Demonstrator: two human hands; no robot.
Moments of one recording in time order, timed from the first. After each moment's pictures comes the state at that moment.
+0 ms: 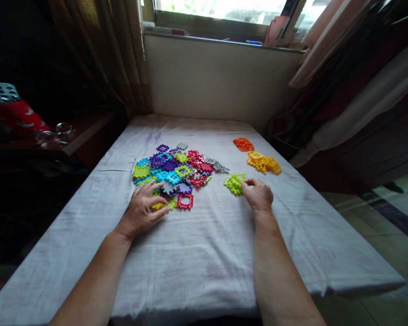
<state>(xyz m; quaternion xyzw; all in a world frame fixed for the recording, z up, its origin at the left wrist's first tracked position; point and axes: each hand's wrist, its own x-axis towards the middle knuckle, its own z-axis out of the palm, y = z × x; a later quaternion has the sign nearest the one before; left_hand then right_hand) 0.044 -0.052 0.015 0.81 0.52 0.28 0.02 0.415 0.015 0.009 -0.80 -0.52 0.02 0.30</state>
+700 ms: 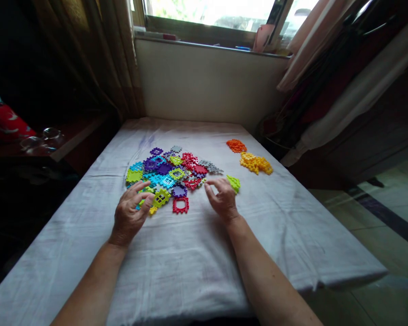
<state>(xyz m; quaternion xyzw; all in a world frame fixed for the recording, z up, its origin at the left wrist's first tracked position) 0.050 -0.053 0.019 0.72 0.51 0.46 -0.01 0.338 0.001 0.015 -0.49 -0.73 0.01 0.48</state>
